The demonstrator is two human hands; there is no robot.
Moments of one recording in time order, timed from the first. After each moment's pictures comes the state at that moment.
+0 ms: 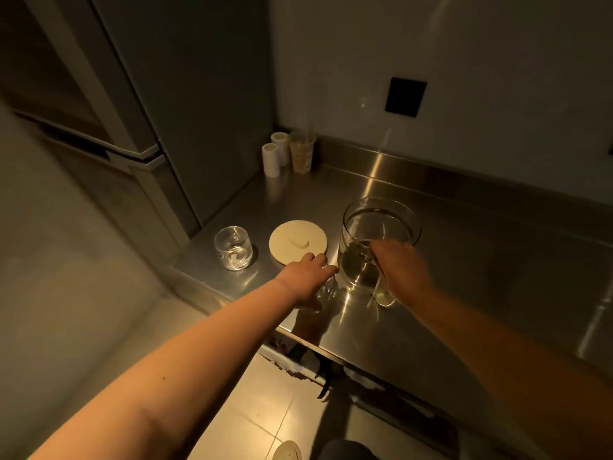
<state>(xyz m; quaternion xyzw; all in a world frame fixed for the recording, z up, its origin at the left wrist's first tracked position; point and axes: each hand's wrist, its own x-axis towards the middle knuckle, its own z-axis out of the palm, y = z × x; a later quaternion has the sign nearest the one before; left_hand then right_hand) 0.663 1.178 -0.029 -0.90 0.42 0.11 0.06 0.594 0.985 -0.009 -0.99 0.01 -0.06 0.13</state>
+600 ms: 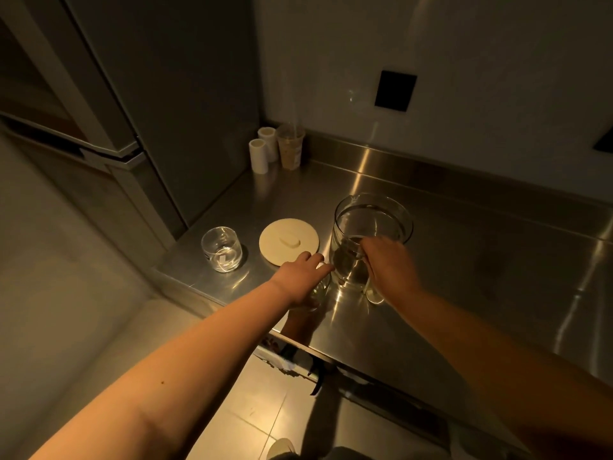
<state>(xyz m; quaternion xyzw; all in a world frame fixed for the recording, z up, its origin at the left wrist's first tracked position) 0.672 1.173 -0.045 -0.89 0.43 0.10 0.06 0.606 0.992 -0.018 -0.99 0.04 -0.08 0.12</state>
